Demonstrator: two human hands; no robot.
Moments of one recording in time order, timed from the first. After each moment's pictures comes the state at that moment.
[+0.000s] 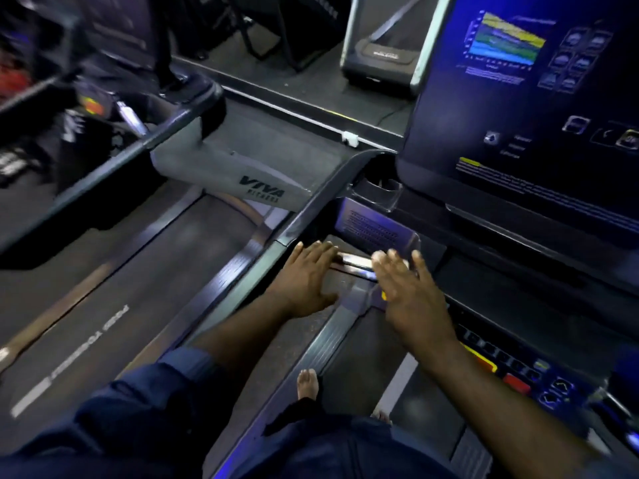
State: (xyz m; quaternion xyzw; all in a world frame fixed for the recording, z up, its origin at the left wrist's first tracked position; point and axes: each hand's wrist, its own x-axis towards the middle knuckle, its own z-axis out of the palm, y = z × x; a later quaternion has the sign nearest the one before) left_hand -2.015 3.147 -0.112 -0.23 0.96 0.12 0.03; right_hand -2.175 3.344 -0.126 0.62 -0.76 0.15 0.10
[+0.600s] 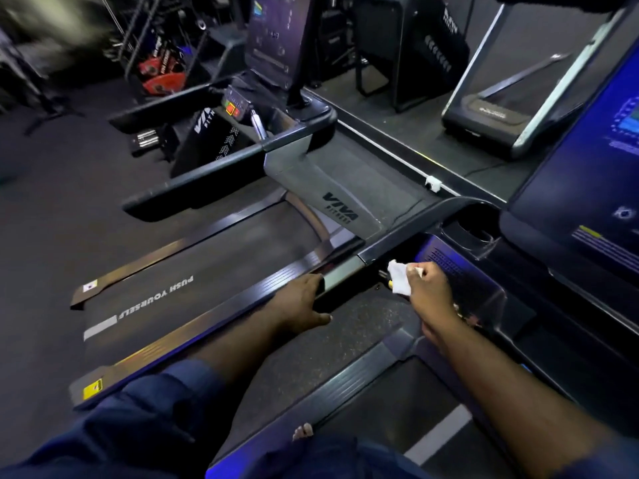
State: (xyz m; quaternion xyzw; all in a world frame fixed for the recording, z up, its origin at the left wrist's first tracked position) left_hand -1.884 3.119 -0.093 -0.46 0.86 0.21 0.06; right_hand -2.138 3.209 -0.107 0.28 -0.77 0.49 -0.29
